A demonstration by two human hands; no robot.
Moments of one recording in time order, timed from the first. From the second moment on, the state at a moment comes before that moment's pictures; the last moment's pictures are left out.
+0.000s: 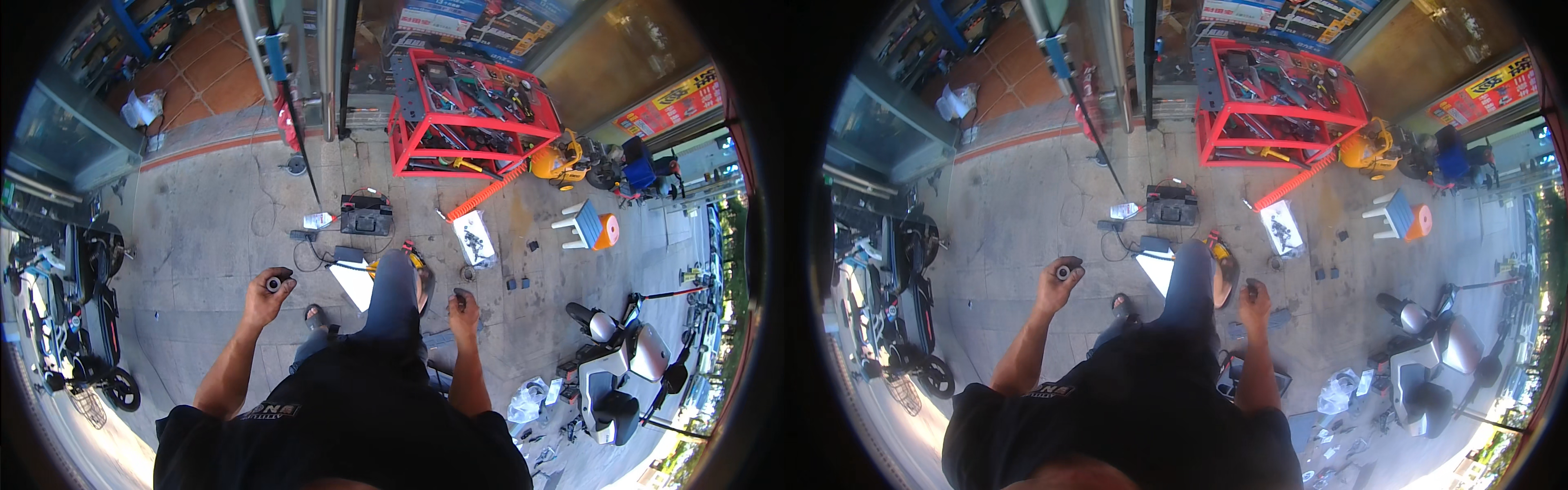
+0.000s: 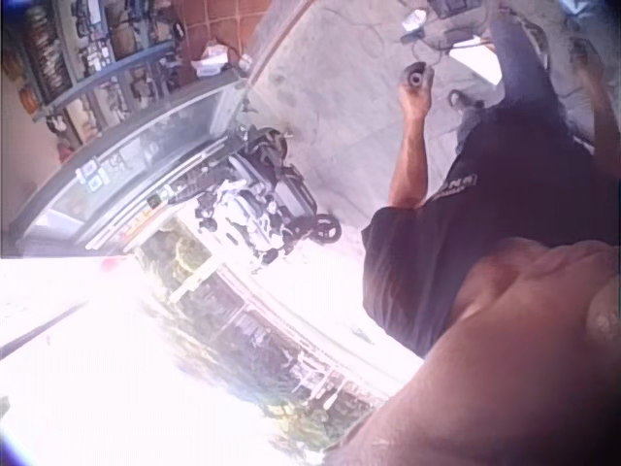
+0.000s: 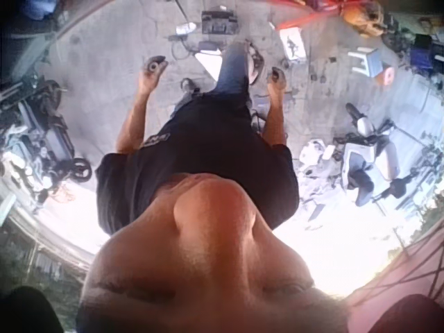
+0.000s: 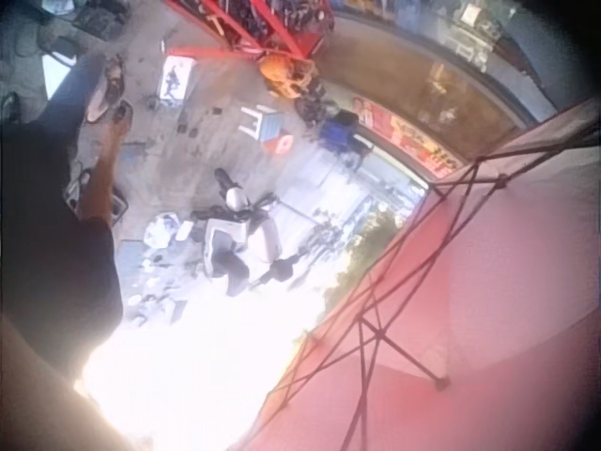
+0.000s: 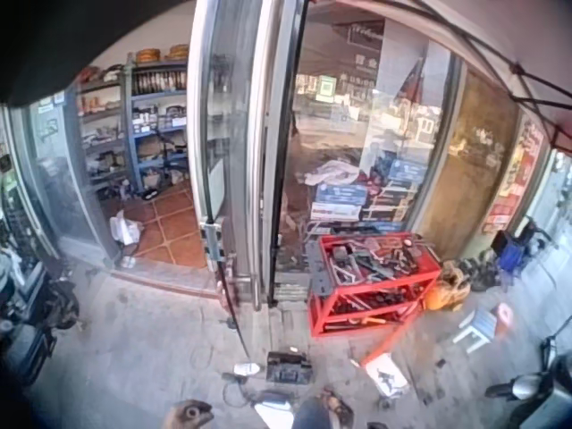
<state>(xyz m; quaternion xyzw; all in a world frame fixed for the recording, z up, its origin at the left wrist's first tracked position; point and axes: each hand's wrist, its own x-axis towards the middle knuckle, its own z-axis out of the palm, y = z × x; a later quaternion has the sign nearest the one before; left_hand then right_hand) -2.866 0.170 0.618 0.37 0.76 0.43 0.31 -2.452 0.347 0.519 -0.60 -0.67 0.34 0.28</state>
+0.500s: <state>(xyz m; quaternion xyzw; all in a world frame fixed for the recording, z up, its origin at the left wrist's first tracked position) -2.779 0.587 0.570 0.13 0.80 0.44 0.38 -2.726 1.088 0.505 -0.41 -0.85 0.20 0.27</state>
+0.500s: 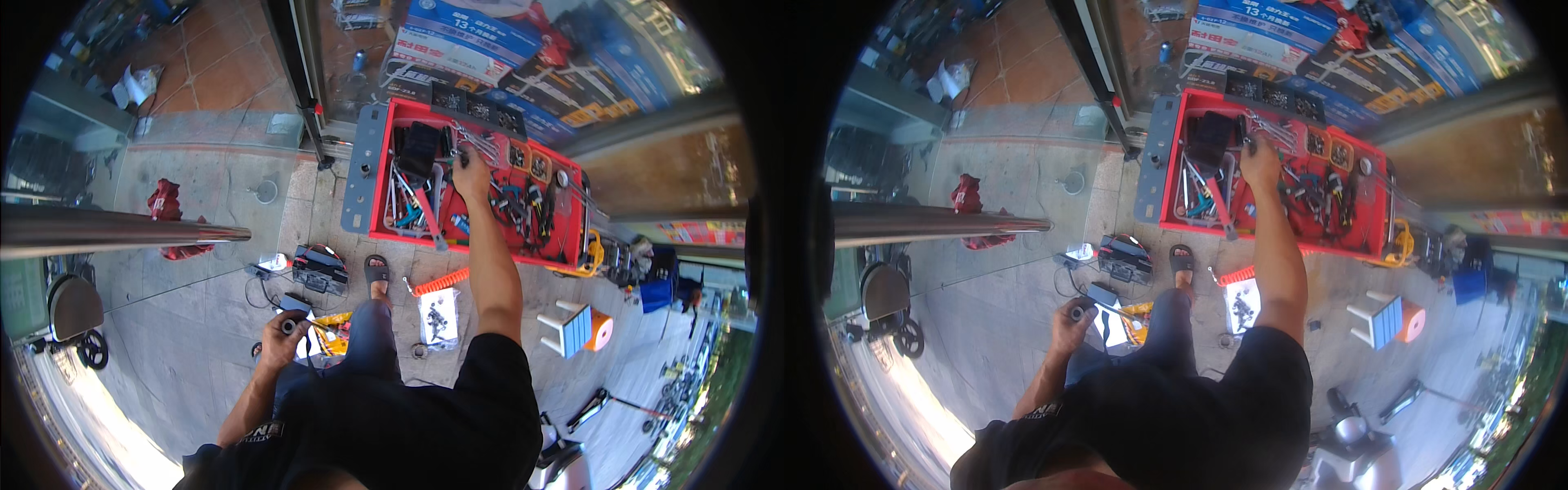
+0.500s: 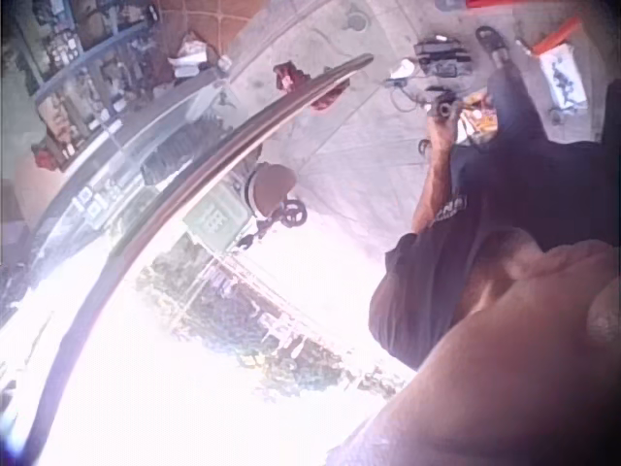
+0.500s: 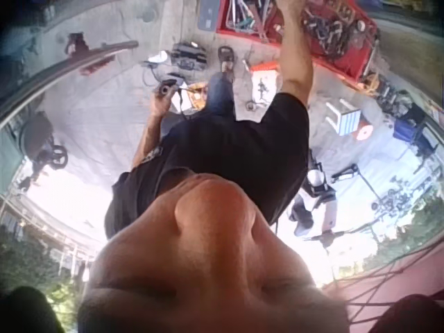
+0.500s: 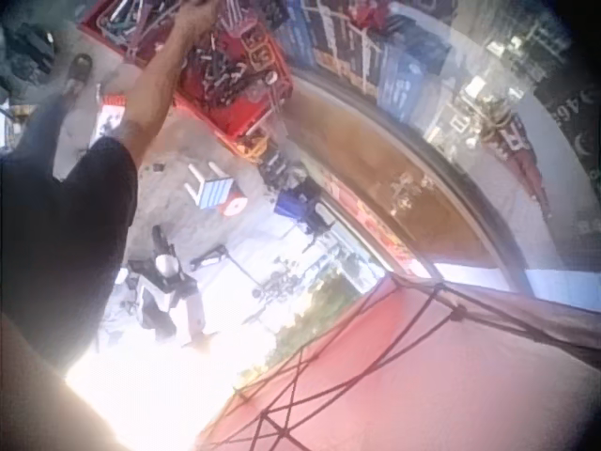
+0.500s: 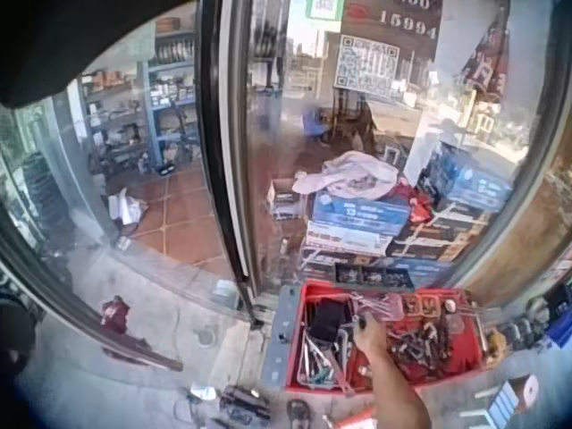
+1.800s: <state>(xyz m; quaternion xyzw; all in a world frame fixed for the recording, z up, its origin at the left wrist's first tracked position) -2.778 0.841 0.699 0.28 0.76 0.53 0.25 -2.696 0.987 0.703 0.09 -0.70 0.67 0.24</state>
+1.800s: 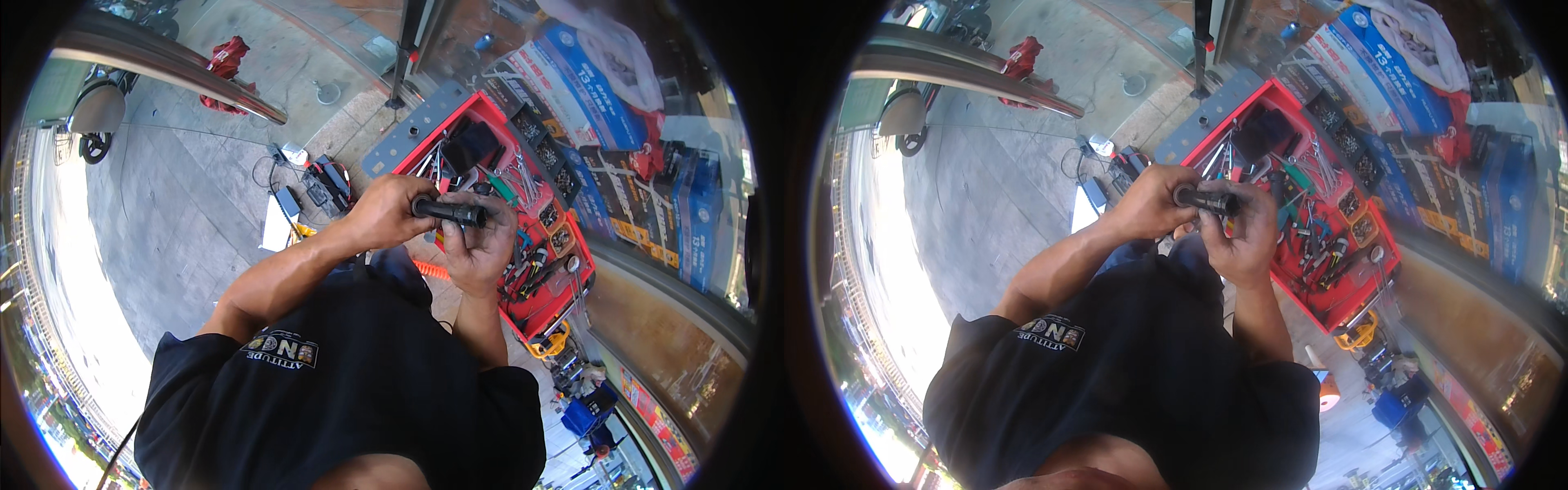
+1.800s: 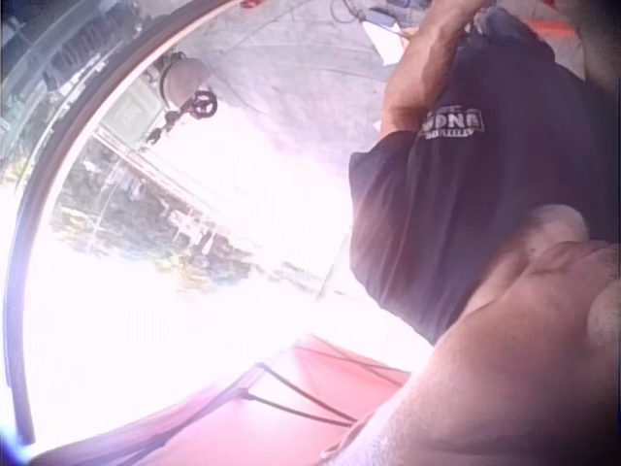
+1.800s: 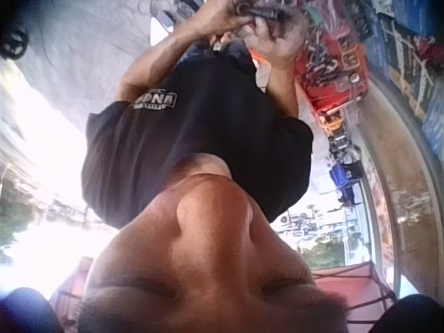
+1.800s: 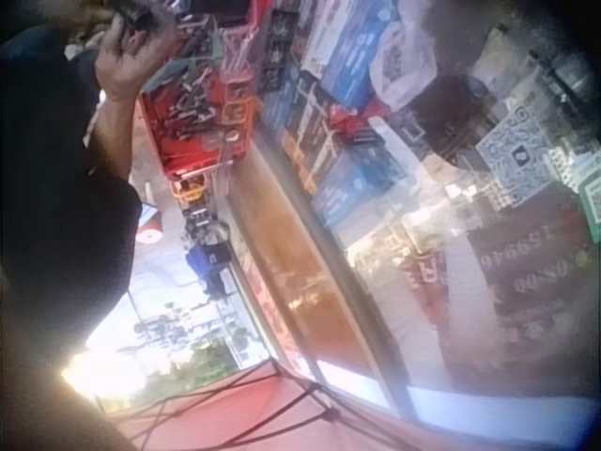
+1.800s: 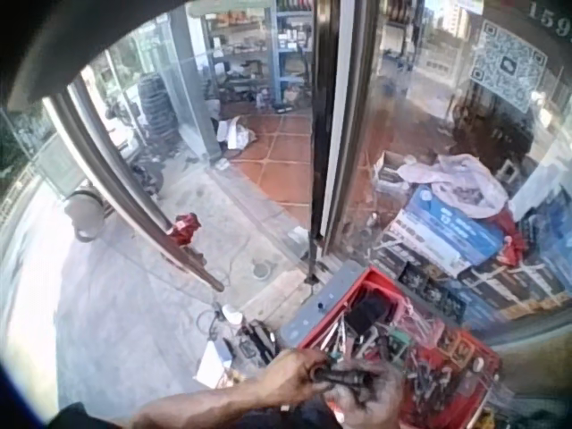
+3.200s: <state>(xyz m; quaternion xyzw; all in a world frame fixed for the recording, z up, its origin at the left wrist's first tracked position) -2.740 0.756 0.587 0.02 0.87 0.40 0.31 -2.790 1.166 0.488 -0.40 -0.89 0.24 0.04</state>
